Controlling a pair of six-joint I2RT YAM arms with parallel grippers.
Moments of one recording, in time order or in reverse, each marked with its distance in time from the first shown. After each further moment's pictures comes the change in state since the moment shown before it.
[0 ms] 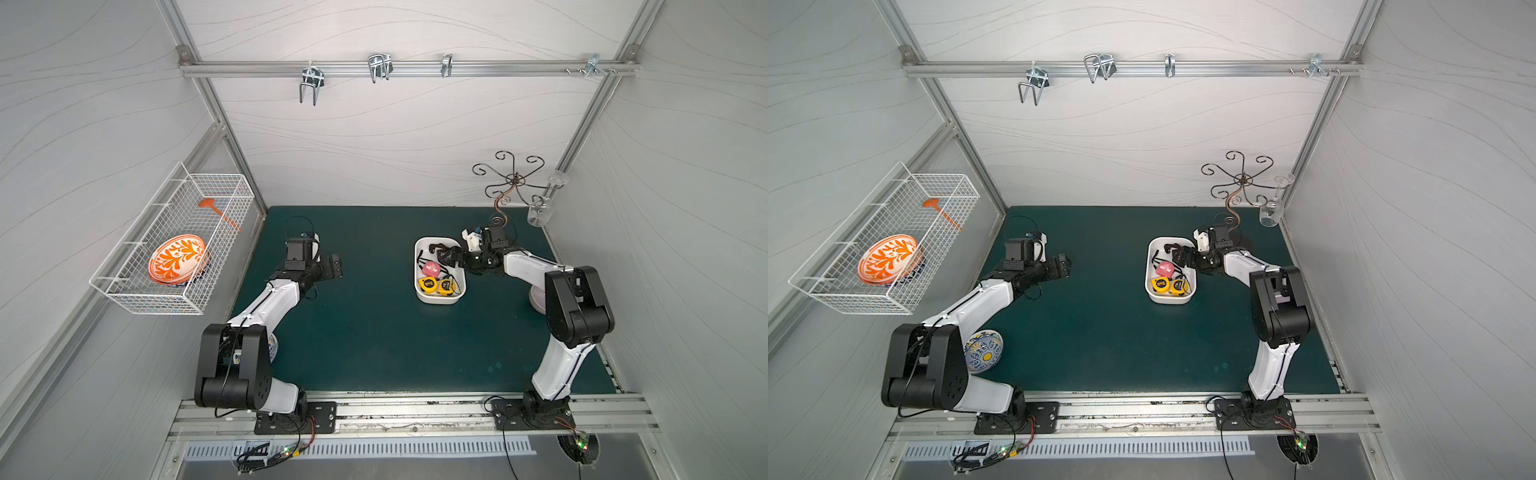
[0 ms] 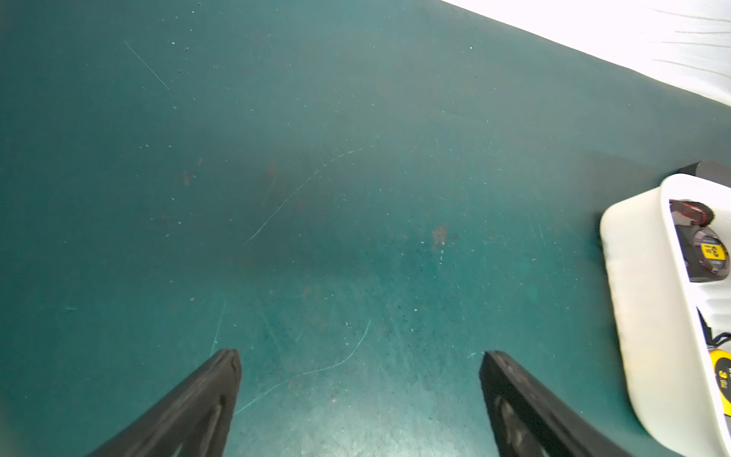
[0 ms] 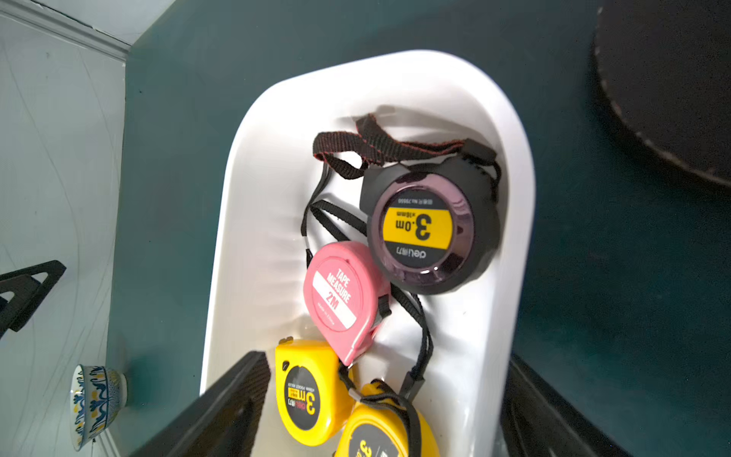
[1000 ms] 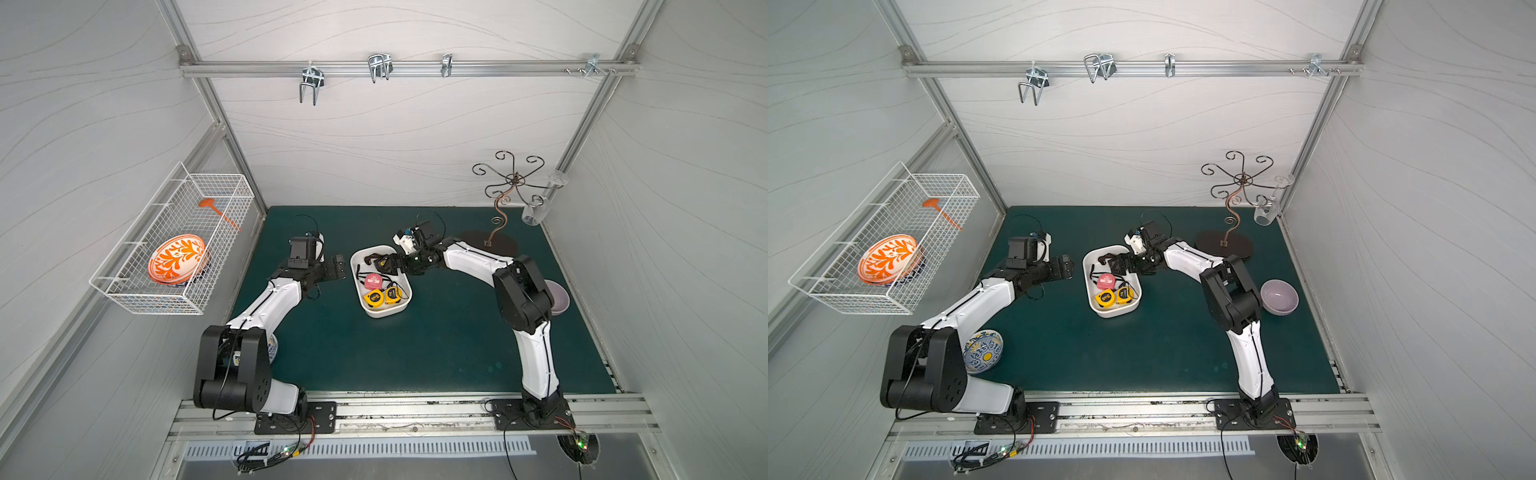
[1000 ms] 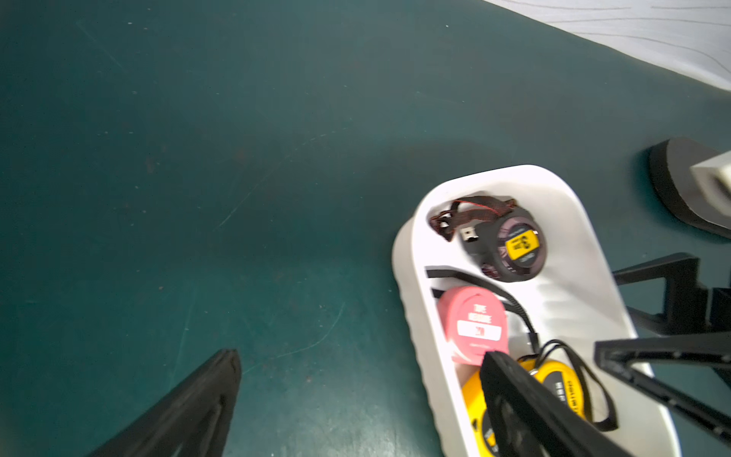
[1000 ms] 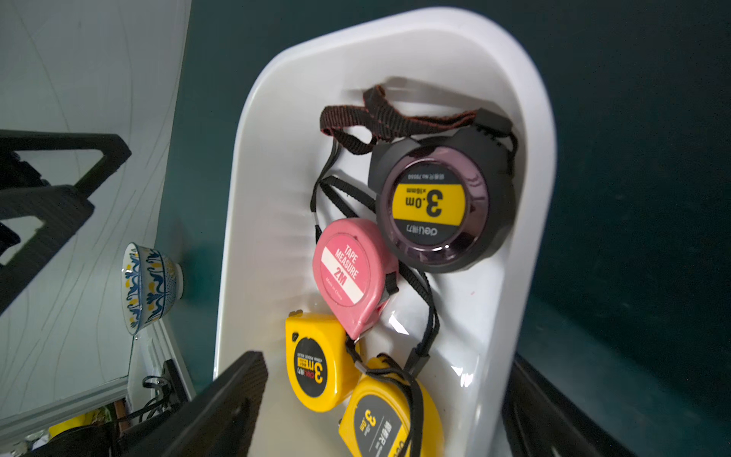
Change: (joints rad) left arm -0.044 -0.013 0.033 -0.081 0.023 -0.008; right arm 0.383 0.285 0.441 -0.187 -0.060 0.007
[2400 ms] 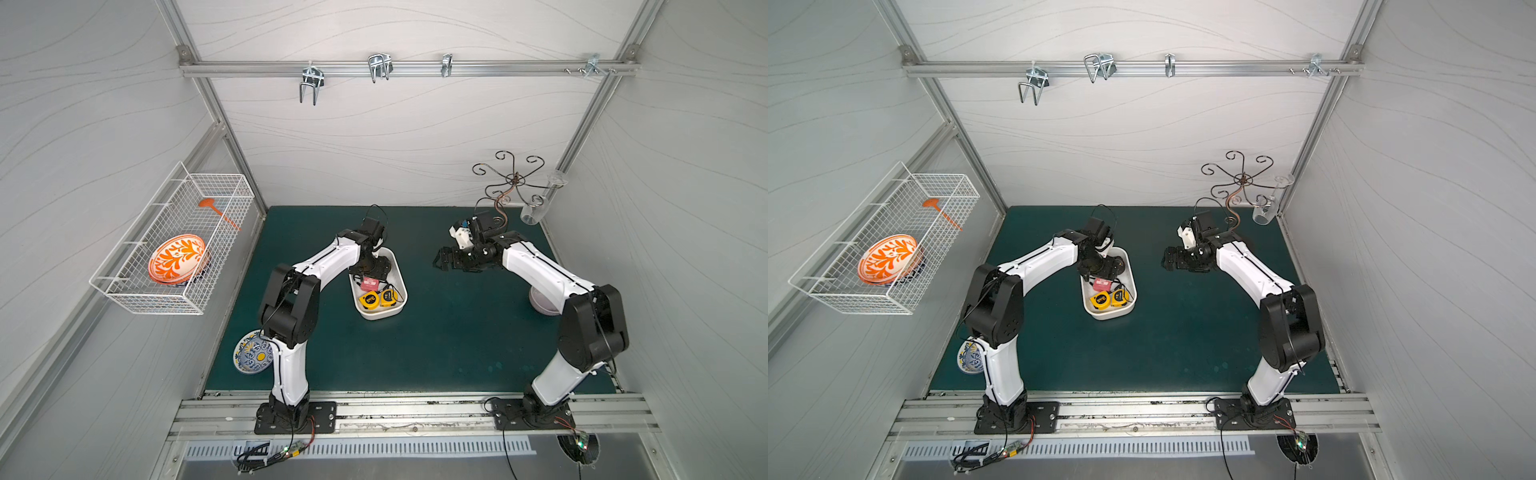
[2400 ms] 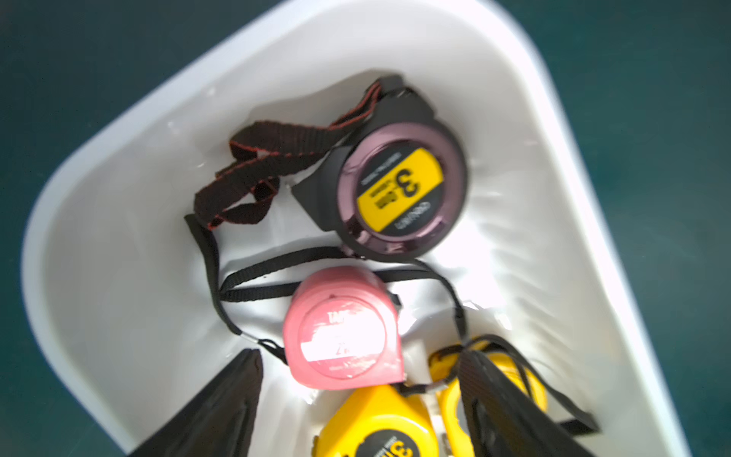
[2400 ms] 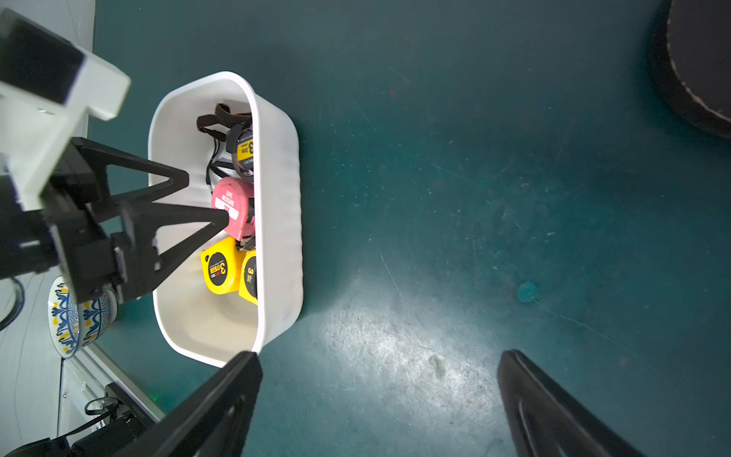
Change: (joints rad) left arm -0.347 0.563 0.635 -0.563 -0.175 0.092; right arm -0.262 -0.463 -0.293 -0.261 0.187 -0.105
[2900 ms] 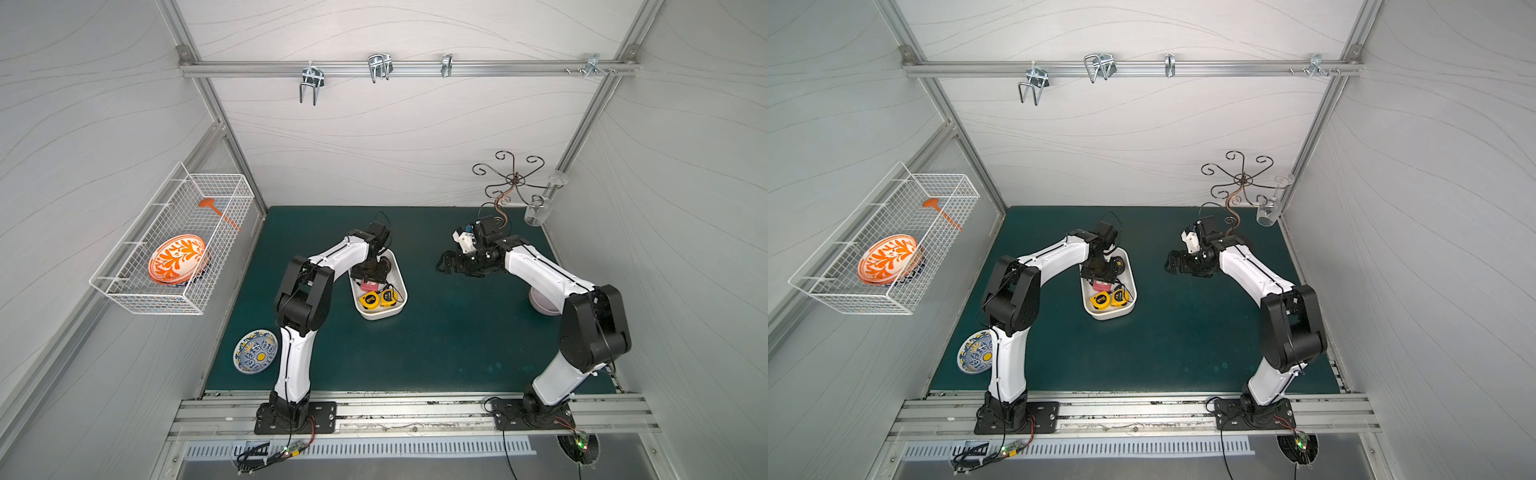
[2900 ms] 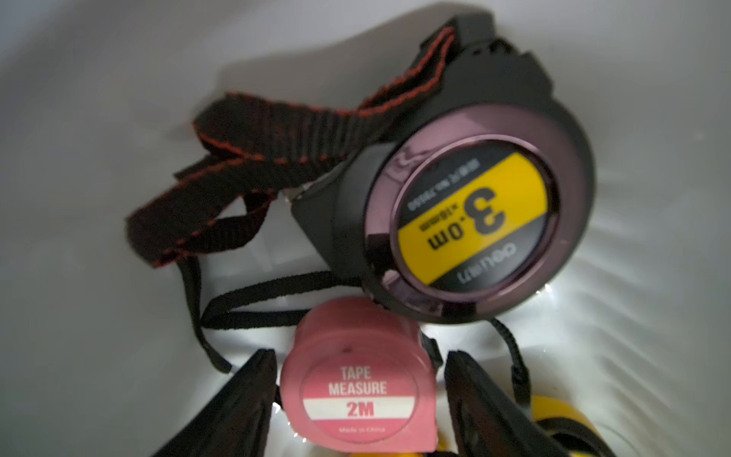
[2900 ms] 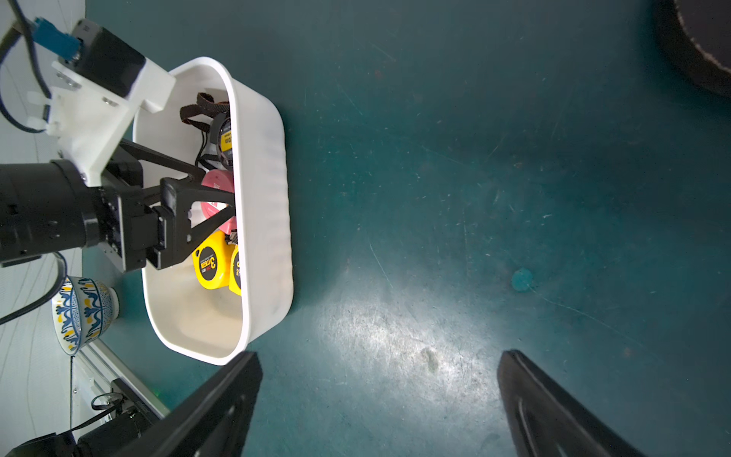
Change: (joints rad) left arm -0.008 0.113 0.070 -0.063 -0.051 -0.049; right arm -0.030 -0.003 -0.045 0.023 -0.030 0.000
